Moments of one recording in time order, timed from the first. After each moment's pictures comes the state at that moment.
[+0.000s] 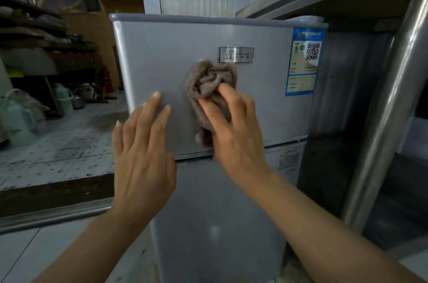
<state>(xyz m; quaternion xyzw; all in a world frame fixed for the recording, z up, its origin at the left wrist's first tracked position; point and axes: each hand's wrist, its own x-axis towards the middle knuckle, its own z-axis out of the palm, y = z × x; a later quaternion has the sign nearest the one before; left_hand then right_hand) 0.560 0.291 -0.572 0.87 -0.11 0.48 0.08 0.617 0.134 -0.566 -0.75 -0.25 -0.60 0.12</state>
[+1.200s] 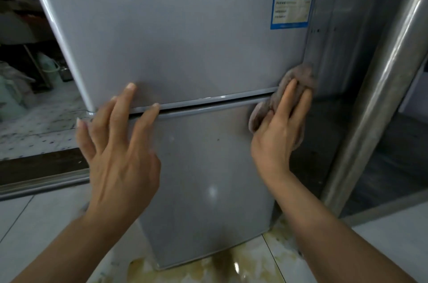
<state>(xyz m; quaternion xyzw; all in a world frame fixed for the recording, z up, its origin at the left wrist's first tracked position) 0.556 0.268 -0.642 0.89 -0.06 0.45 0.04 0.641 0.058 -0.667 -0.79 0.08 -0.51 0.34</state>
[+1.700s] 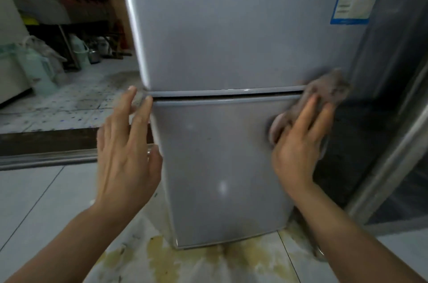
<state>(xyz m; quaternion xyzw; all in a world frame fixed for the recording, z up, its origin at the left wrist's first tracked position) 0.535 0.321 -0.658 0.91 -0.04 0.41 0.12 0.635 0.072 -0.703 -0.84 0.01 -0.50 0.22</state>
